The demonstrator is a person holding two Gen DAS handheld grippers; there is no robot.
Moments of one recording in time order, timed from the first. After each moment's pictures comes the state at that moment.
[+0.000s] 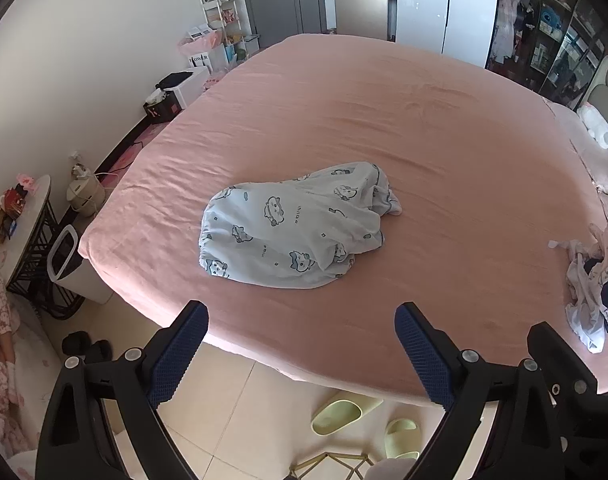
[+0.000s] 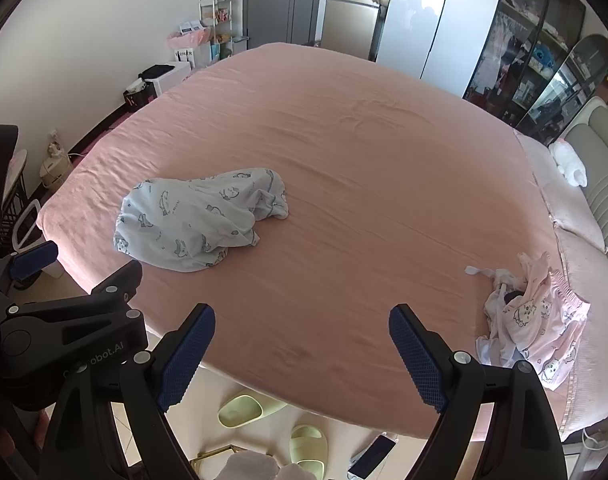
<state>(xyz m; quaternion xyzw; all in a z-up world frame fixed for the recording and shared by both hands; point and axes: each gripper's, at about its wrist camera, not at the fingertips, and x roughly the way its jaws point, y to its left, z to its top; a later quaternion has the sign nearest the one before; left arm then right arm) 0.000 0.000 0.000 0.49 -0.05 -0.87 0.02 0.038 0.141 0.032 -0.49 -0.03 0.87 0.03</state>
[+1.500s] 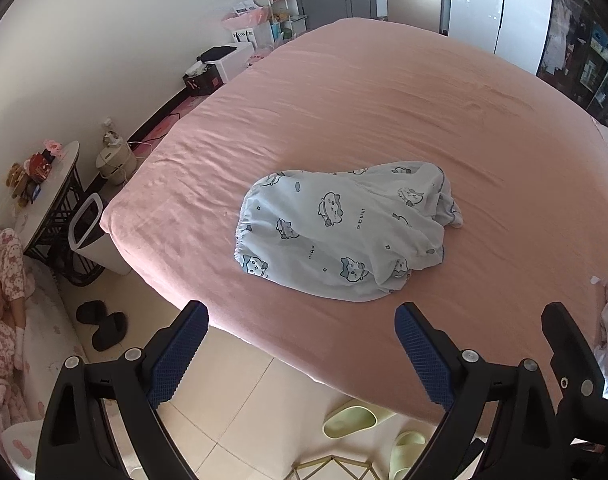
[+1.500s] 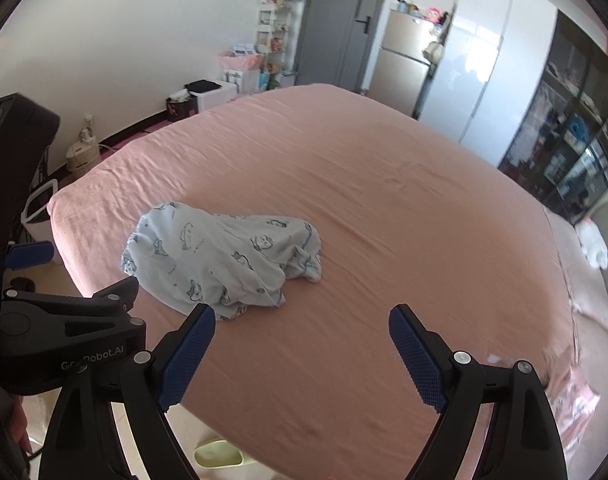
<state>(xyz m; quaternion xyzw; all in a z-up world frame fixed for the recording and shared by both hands) -0.043 -0.038 -0.028 0.52 -0.03 -0.85 0.10 -0.011 0.102 0.013 -0.40 -0.12 0.91 -0.05</state>
